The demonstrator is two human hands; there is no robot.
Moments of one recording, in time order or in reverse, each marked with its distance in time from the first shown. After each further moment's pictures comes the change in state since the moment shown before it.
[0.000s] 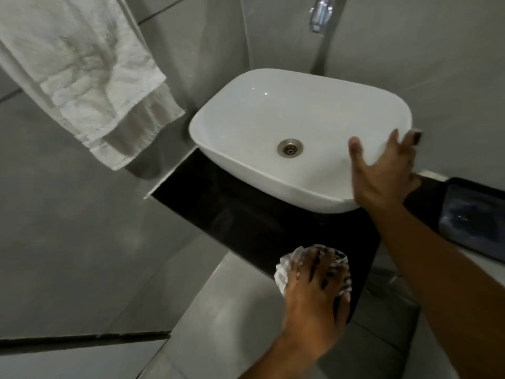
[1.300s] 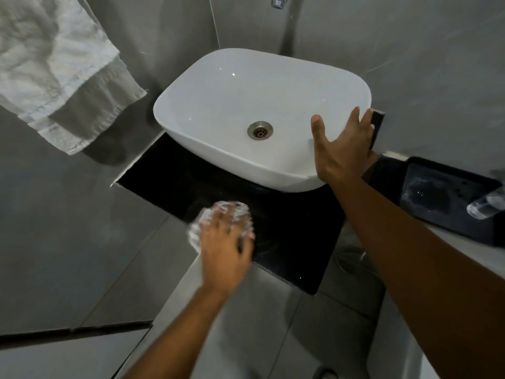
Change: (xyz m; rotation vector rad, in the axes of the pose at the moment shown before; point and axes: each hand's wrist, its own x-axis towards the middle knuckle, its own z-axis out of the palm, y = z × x) left_hand 0.004 -0.089 -0.052 0.170 0.123 -0.332; right_hand -0.004 -0.007 0.005 0.052 -0.025 0.003
